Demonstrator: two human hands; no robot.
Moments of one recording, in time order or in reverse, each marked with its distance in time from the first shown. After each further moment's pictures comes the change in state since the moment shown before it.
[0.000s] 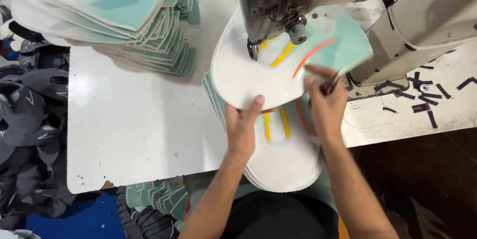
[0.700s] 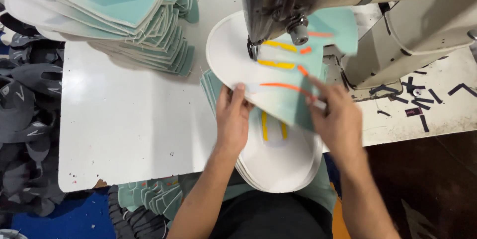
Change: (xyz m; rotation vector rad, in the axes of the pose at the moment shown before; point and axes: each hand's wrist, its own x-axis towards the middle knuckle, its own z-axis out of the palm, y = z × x) left_hand 0.014 0.003 -0.008 -0.333 -0.074 -0.082; right_hand -0.029 -0.054 -0.031 -0.785 -0.172 -0.447
